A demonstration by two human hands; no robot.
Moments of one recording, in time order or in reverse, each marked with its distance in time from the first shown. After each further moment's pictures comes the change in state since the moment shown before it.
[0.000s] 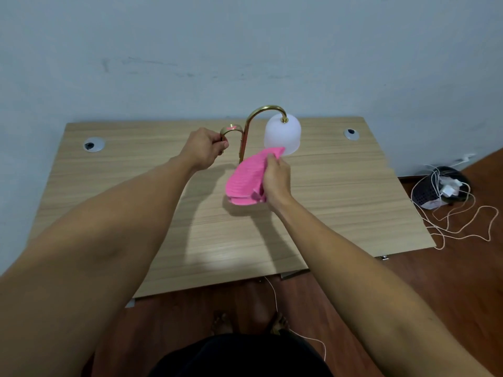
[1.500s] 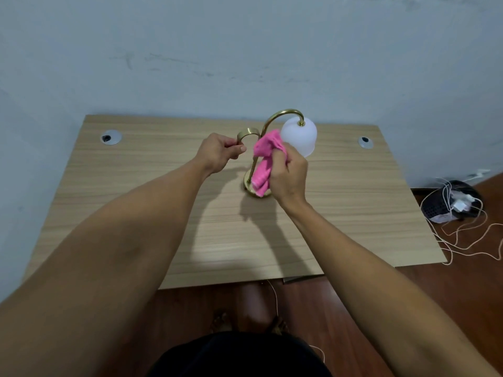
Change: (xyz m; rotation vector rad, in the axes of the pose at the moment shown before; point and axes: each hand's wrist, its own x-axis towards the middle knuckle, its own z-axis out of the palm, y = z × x) left_hand 0.001 -0.021 0.009 -0.301 -0.020 -0.099; right_hand -0.024 -0.027 0.003 -0.199 -0.040 -0.573
